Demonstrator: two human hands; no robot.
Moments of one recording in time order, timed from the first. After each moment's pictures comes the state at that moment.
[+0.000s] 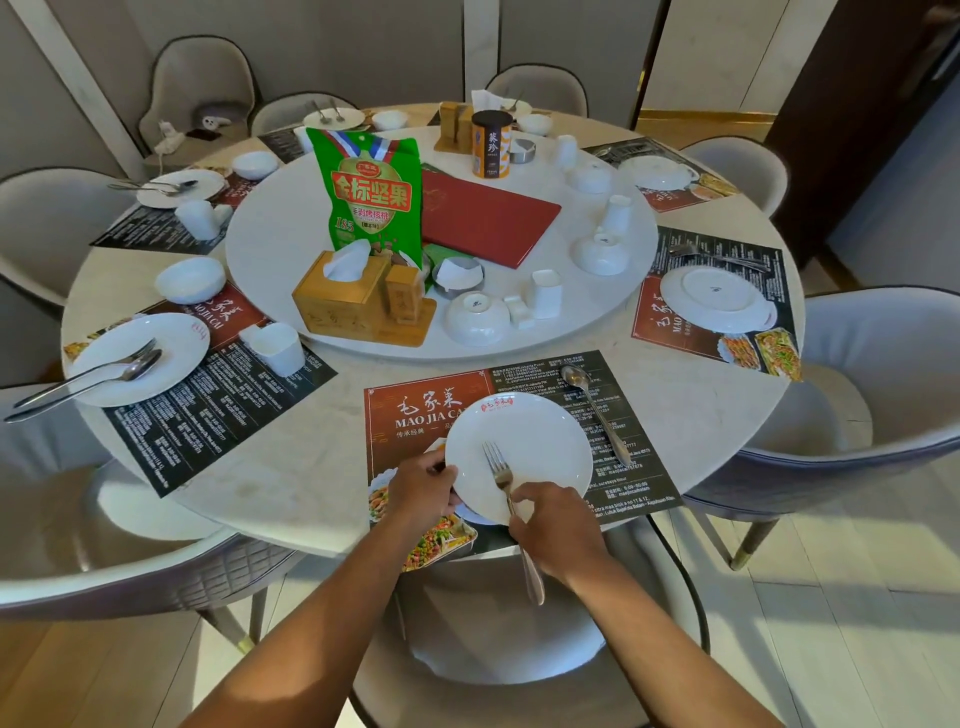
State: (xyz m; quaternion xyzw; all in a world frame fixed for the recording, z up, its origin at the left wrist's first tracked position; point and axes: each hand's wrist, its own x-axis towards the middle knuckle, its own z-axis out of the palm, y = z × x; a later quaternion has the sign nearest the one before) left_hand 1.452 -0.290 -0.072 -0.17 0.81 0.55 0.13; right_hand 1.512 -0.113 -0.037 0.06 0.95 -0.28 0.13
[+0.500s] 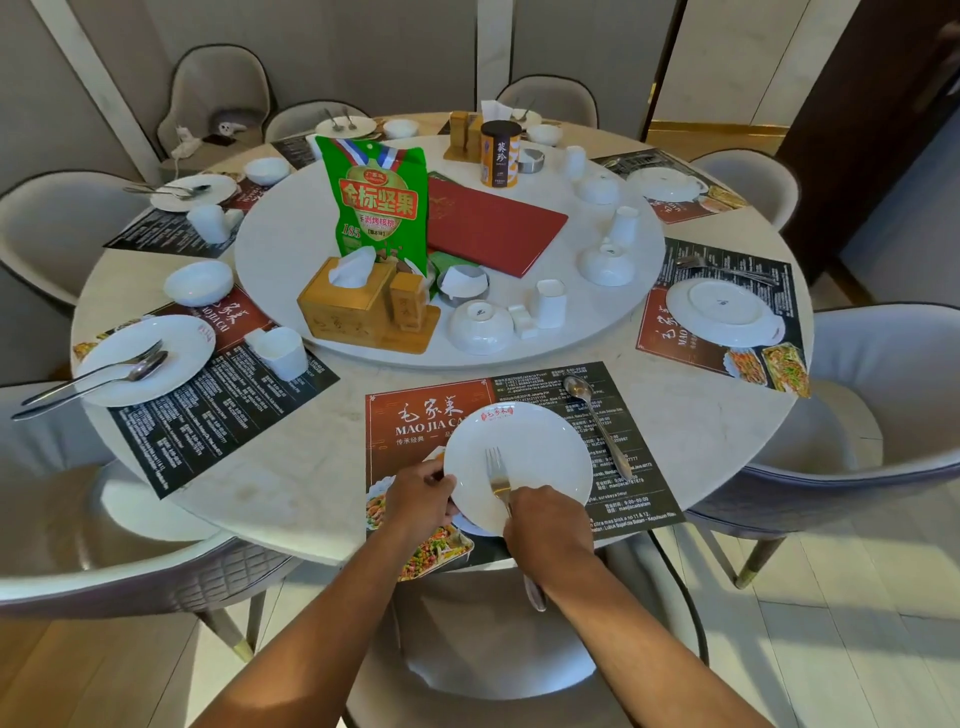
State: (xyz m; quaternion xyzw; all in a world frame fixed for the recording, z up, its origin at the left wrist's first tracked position) left_hand 1.452 -0.288 -0.074 -0.17 0.82 0.53 0.12; right_hand 1.492 -0.127 -0.033 -0.01 0.99 -0.05 0.14
